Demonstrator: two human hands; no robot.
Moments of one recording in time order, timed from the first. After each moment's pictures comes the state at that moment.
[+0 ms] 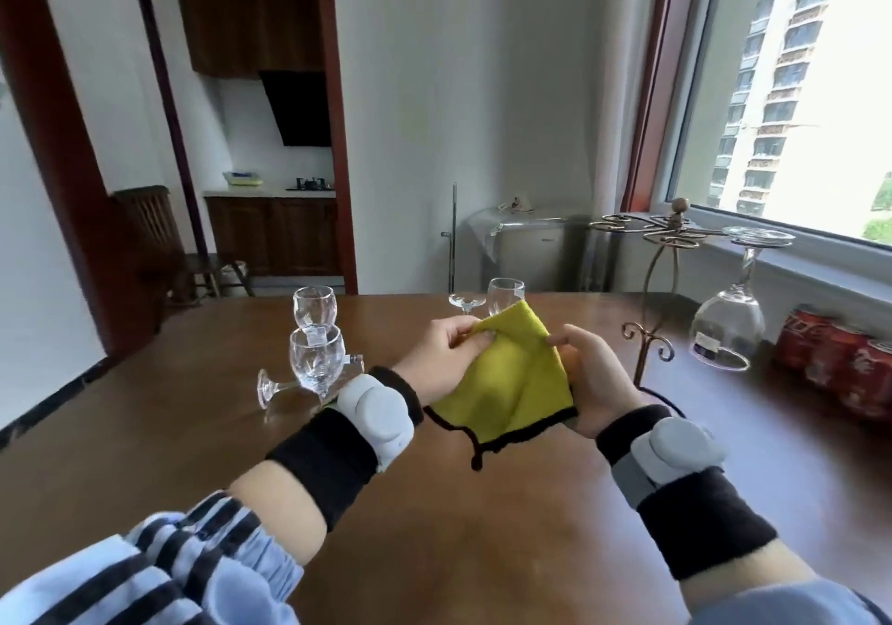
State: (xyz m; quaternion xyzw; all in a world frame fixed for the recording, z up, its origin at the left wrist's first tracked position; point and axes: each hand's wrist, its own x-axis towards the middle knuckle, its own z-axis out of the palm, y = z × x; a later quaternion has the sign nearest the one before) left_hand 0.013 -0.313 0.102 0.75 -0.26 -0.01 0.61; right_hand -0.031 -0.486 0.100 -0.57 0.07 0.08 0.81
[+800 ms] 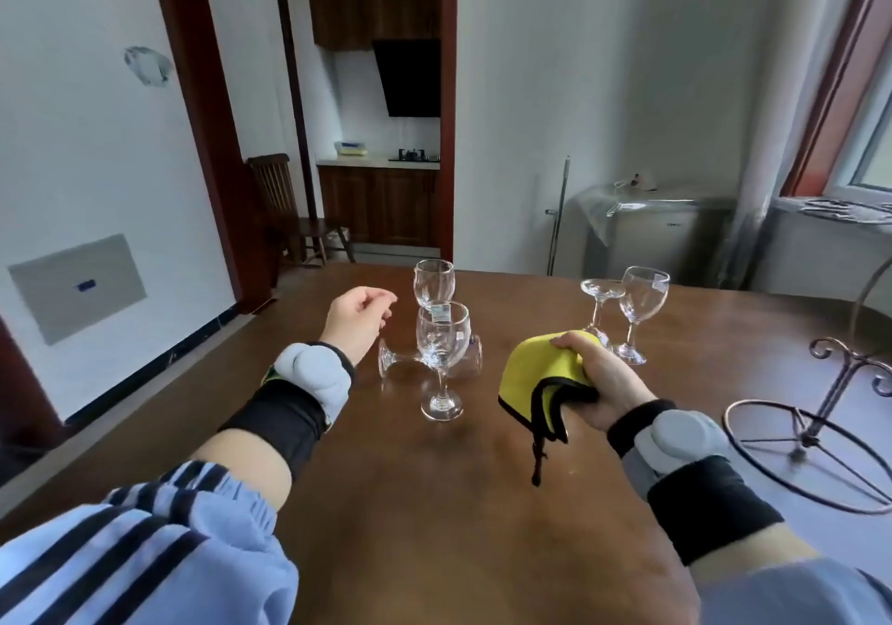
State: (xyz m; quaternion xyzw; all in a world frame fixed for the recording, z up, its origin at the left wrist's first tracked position) left_hand 0.080 -0.100 0.070 0.78 0.05 0.22 0.59; right_hand 0.049 -0.372 0.064 -0.57 0.14 0.10 0.80
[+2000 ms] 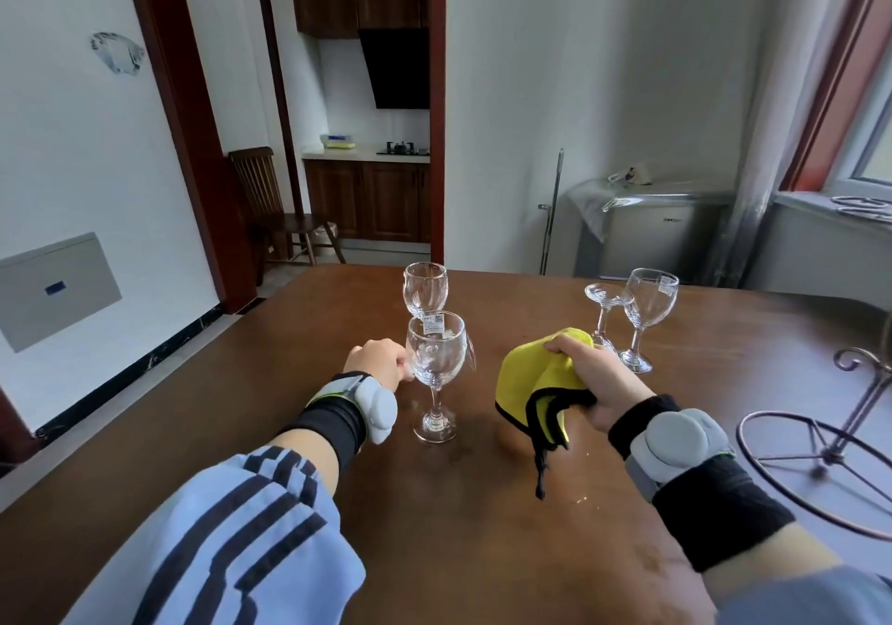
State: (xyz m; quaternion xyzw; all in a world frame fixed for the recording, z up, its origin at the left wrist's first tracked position) left_hand 0.141 -0.112 0.014 0.99 0.02 0.07 0.15; right_hand 0.092 -0.369 0.057 -0.66 0.12 0.05 0.74
